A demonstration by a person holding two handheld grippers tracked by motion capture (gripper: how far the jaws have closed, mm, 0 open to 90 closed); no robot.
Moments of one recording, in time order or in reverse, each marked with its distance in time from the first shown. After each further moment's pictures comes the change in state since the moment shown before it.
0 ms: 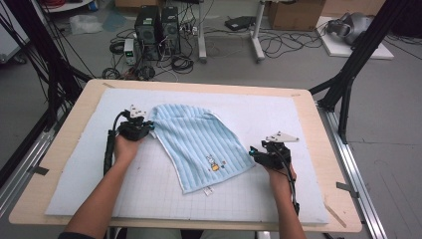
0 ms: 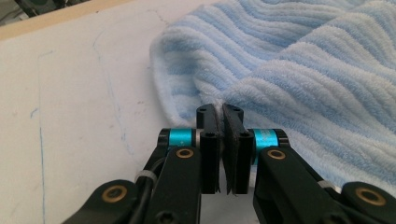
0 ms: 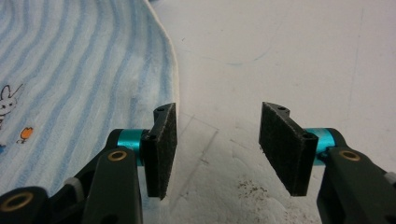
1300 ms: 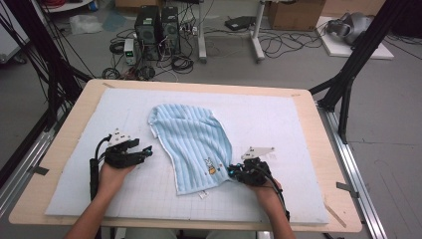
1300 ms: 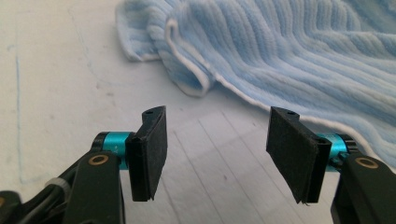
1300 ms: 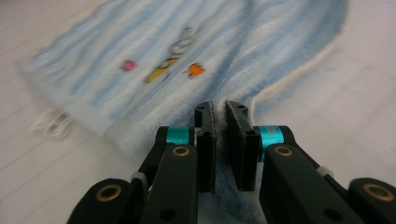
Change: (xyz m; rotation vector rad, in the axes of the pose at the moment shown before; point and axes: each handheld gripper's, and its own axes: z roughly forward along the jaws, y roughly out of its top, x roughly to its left) left arm -0.025 -0.059 -0.071 -0.101 -0.136 -0.073; right arm 0.069 -0.013 0.002 0.122 0.397 -0.143
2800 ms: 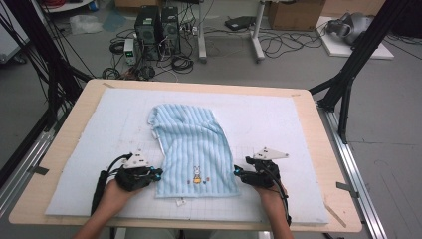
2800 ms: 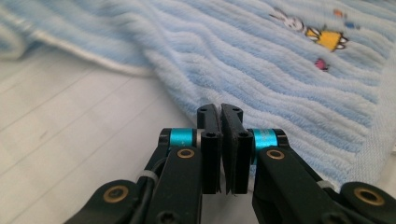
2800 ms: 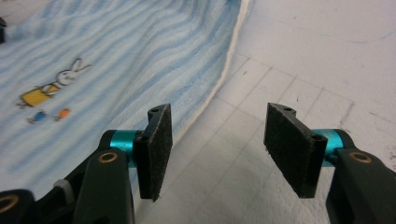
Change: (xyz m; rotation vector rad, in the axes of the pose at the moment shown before) left arm -0.046 -0.017 -0.021 0.187 -0.255 0.206; right arm -0.005 -0.012 -0.021 -0.123 -0.208 0.099
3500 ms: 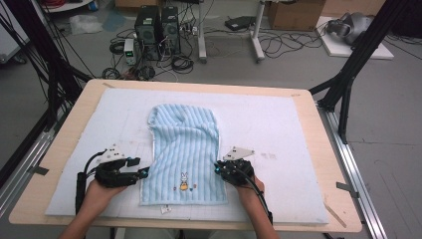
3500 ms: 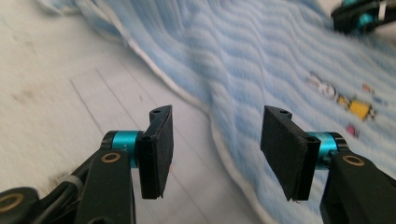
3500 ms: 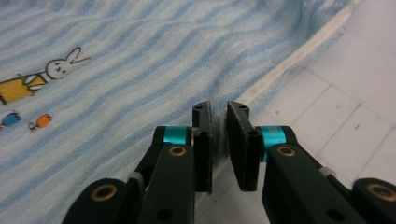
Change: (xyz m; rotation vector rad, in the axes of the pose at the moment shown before) left arm 0.024 -0.006 -0.027 -0.133 0.066 -0.154; right arm 0.046 0.020 0.047 0.078 0.067 -0.162
